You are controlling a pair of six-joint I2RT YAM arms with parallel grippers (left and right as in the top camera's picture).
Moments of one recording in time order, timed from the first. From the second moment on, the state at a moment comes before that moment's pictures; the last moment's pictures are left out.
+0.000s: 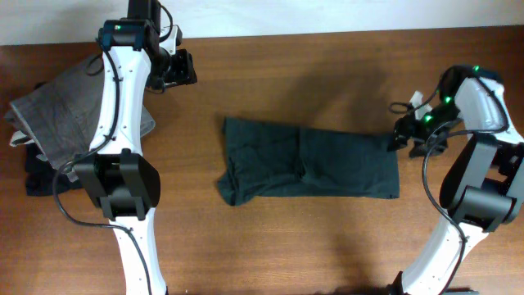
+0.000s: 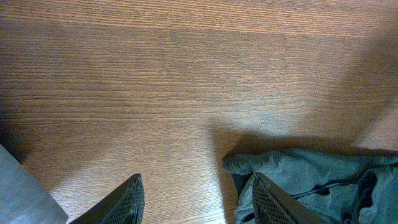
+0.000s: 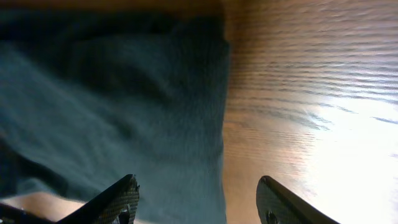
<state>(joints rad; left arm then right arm) -0.05 2.35 2.44 -1.34 0.21 -0.12 -0.33 2.17 1.71 -1.34 -0.29 -0.22</state>
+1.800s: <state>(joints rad) -0.05 2.35 2.44 -1.34 0.21 -0.12 -0.16 2.16 2.16 -1.69 -0.44 -0.20</state>
